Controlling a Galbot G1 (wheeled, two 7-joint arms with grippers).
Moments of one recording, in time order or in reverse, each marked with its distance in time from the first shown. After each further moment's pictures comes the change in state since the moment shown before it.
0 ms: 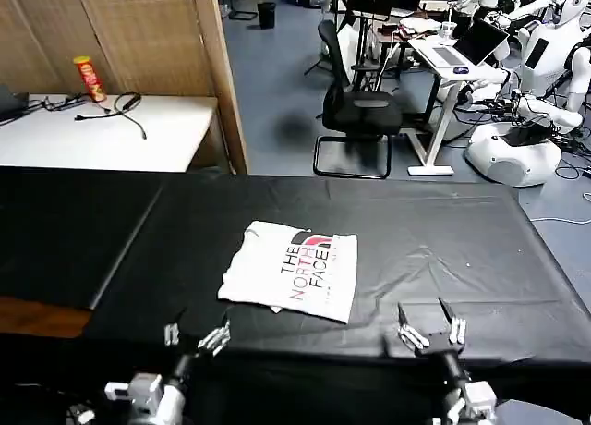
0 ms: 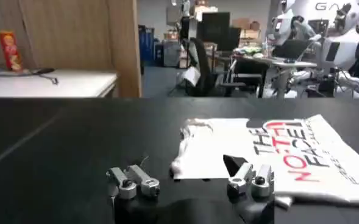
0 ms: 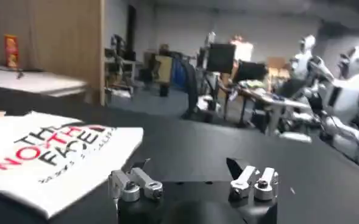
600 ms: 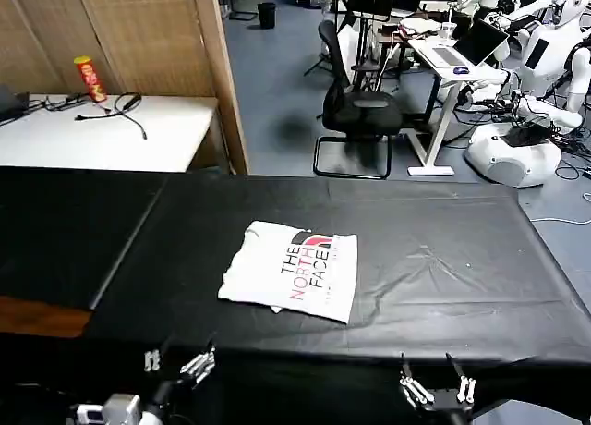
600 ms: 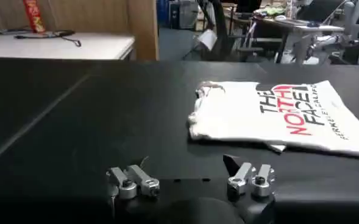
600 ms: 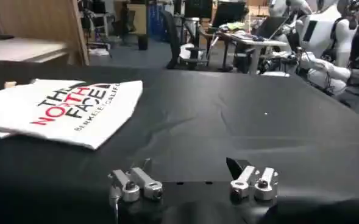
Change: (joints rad) left arm 0.141 0.049 -0.077 -0.127 -0.064 0.118 -0.029; right arm -0.270 0.043 -0.030 0.182 0.028 -0.084 0.117
